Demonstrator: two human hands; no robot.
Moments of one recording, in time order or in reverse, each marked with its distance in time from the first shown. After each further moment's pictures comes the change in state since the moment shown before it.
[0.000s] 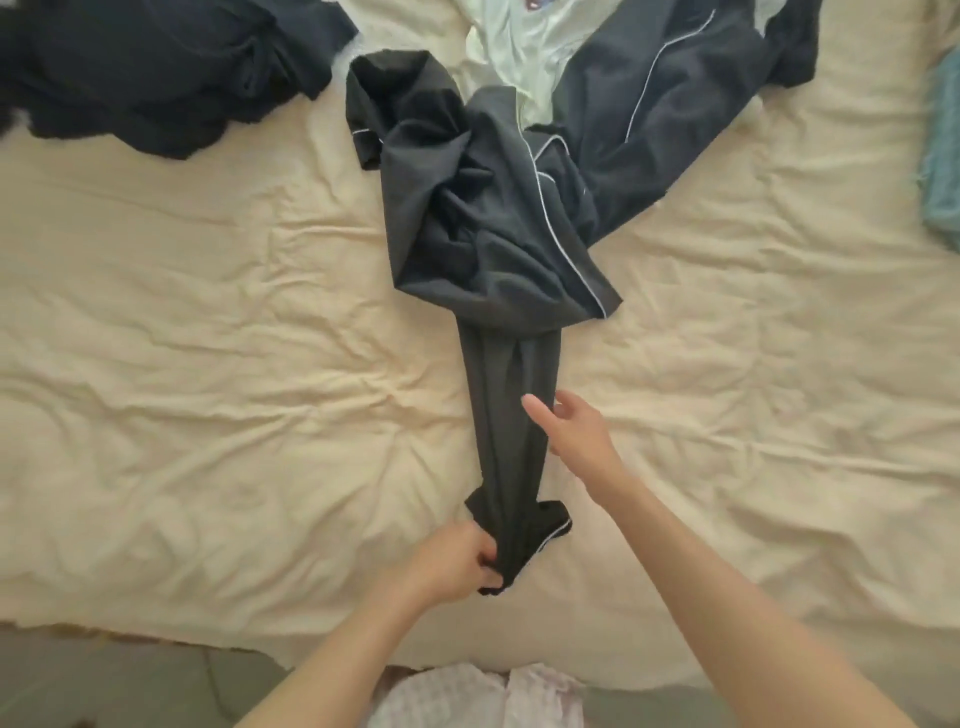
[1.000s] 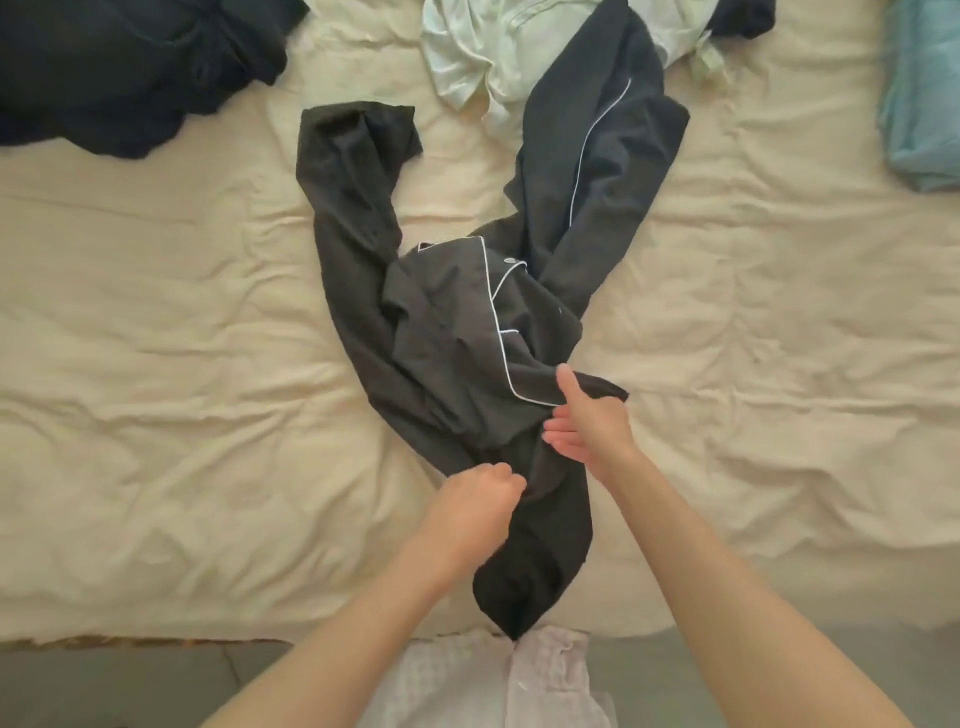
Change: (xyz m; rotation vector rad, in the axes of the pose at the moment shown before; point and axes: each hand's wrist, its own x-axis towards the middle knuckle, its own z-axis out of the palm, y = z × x) left_hand 0.000 0.018 -0.003 0.533 0.368 0.222; right_hand -0.028 -0.004 -0.010 0.421 0.198 0.384
